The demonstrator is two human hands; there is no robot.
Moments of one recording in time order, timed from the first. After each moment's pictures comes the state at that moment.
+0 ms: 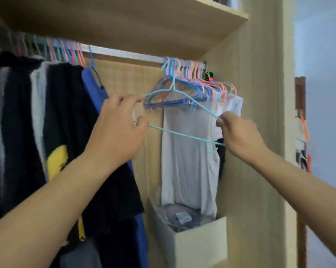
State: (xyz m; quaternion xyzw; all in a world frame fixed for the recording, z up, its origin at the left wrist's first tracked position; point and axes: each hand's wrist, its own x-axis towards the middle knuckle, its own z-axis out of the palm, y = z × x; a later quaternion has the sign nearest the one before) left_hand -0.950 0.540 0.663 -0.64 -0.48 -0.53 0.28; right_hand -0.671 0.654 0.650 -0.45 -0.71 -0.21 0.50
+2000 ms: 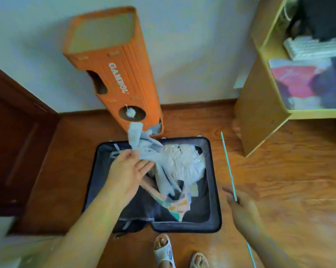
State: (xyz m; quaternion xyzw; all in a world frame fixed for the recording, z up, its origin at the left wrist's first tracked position) left_hand 0.015 0.267 0.058 -0.44 -0.41 -0.12 -0.79; right_hand 0.071 -0.020 -0.038 -0.86 0.01 0.26 0.45
